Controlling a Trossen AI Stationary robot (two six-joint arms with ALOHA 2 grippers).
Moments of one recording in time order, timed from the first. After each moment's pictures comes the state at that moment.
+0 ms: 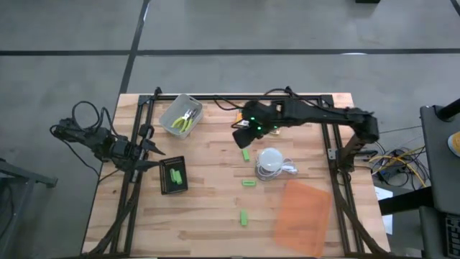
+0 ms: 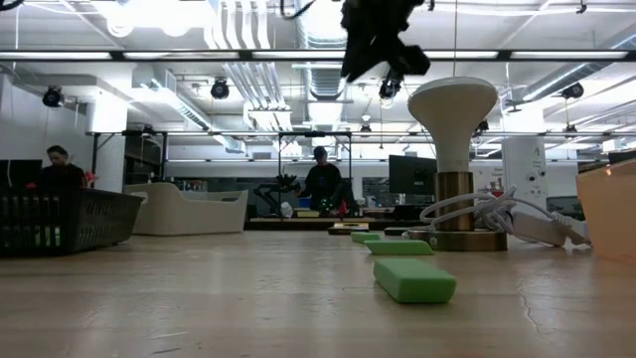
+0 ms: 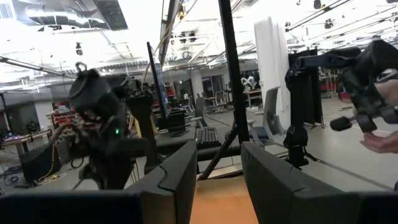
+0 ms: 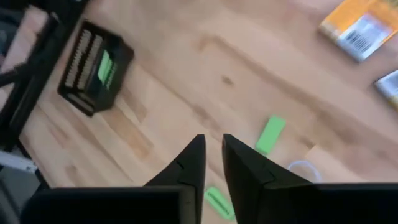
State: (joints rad) left arm -0.42 0.39 0.47 0.13 -0.16 0.19; right arm -0.14 1.72 1.67 -0.94 -0.03 0.86
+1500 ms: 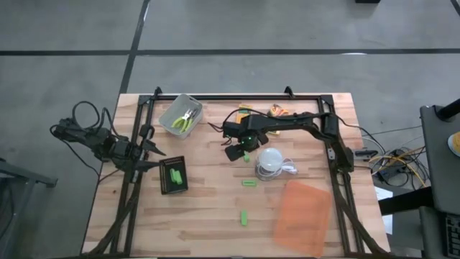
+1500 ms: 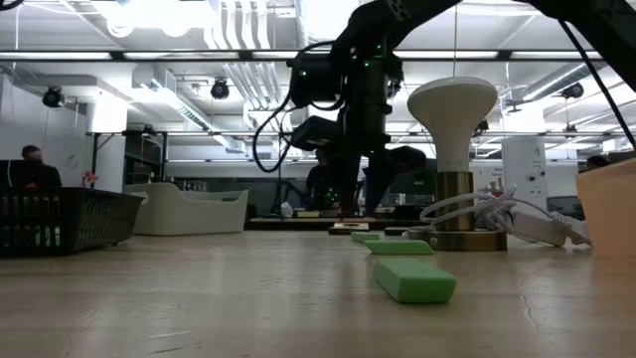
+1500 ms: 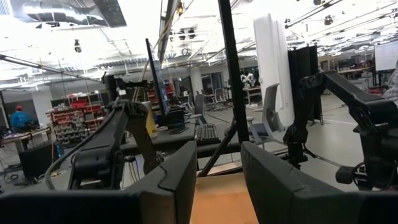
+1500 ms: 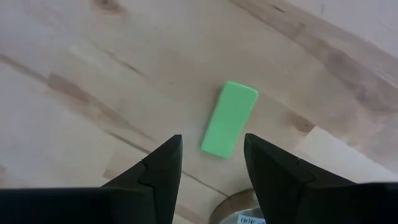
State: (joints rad) left arm -0.42 0.39 0.47 0.12 -0.16 0.19; right arm -0.17 2.12 1.66 -1.01 -0.11 0.90
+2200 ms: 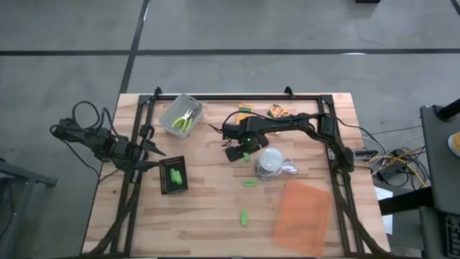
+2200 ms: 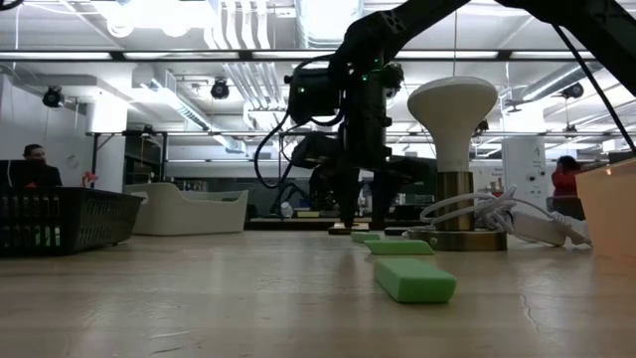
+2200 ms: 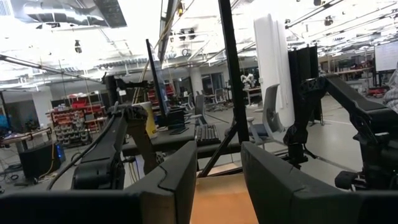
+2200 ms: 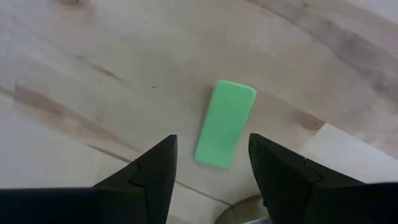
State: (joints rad) left arm -0.42 0.39 0.47 0.12 -0.16 0.19; right arm -0.18 2.16 1.65 -1.00 -0.13 0.97
